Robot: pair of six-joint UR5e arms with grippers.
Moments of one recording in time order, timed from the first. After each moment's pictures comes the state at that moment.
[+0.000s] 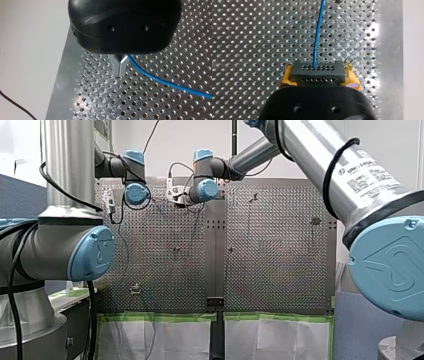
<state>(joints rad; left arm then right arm) 0.01 -1.54 -1.94 -2.67 -1.92 -1.66 2.47 -0.92 0.98 -0.06 1.52 1.61</state>
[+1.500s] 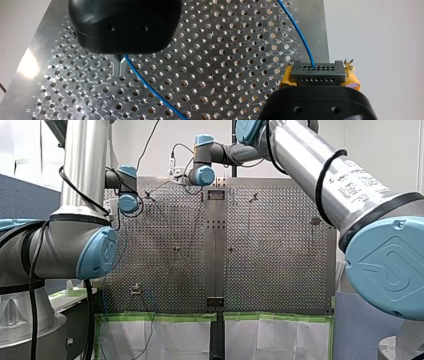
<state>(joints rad) 0.15 -1.73 -1.79 -2.62 -1.70 -1.74 2.45 -0.83 0.64 -0.02 1.55 1.61</state>
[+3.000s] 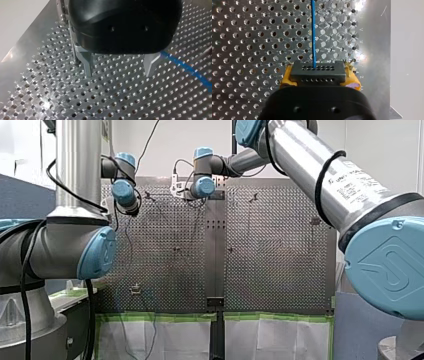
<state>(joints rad) 0.14 -1.58 -1.88 -2.96 -1.65 -1.86 2.45 -0.82 0.75 0.00 1.65 1.61</state>
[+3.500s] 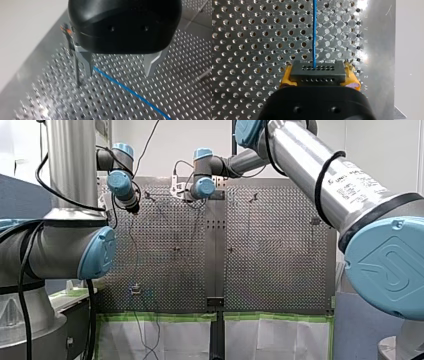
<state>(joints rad) 0.13 -1.45 -1.94 -3.05 -1.61 -1.90 2.45 -0.81 0.75 0.00 1.65 1.61</state>
